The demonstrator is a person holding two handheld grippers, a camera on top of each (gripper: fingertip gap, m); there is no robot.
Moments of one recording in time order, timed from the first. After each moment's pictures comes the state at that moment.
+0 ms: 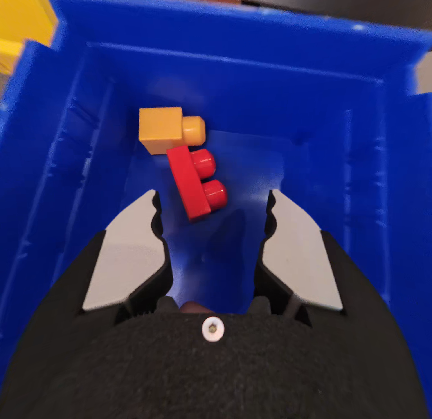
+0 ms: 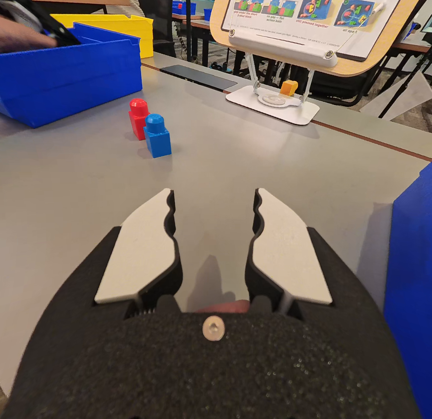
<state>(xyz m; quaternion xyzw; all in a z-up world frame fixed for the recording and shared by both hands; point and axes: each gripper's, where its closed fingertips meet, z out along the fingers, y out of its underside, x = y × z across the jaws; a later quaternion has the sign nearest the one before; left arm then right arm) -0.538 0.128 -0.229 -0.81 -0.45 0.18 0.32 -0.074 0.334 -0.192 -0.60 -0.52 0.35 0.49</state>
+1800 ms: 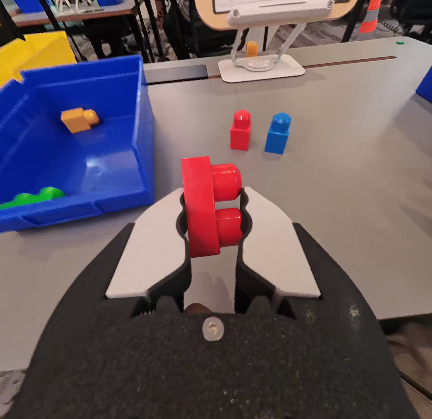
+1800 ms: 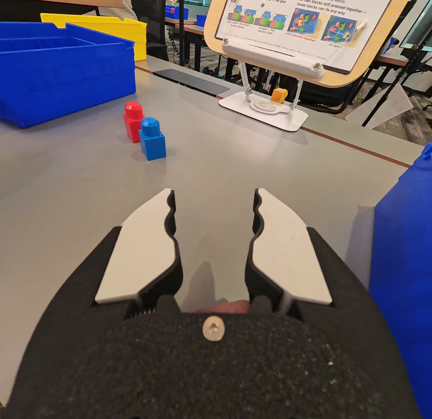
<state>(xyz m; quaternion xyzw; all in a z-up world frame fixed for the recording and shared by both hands) -0.226 0.089 -0.175 -0.78 -0.25 0.21 0.53 -0.071 0.334 -0.186 -0.60 -0.51 0.34 0.51</state>
